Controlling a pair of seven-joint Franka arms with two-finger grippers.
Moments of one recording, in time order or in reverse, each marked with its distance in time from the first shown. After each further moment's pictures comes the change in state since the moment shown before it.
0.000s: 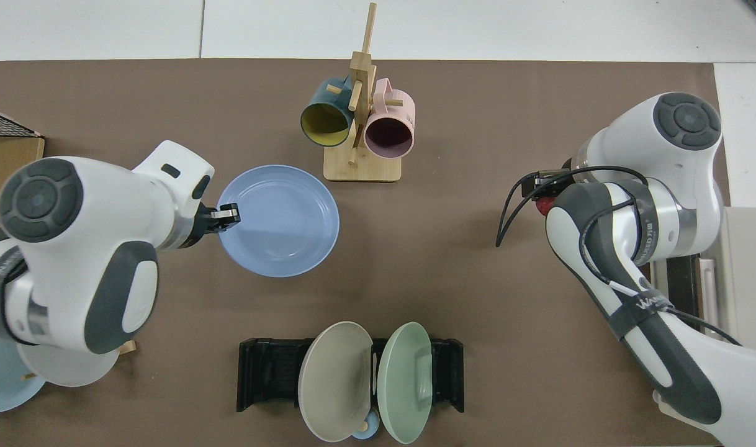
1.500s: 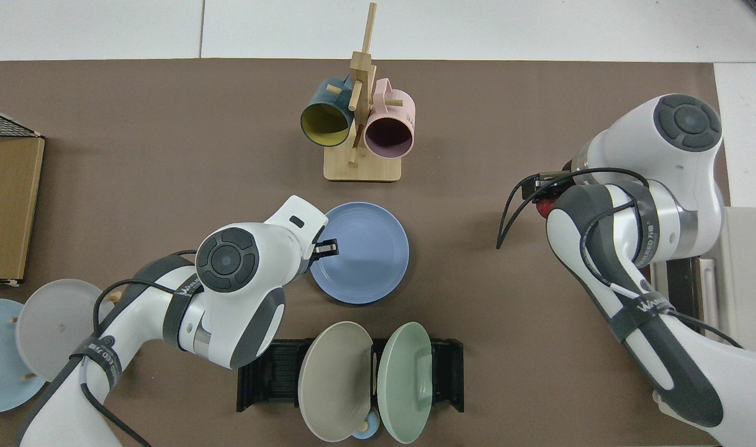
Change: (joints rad) left arm -0.140 0.118 -0.060 -0.168 -0.004 0.331 -0.123; right arm 0.000 -0.008 0.001 -0.010 0.000 -0.005 0.000
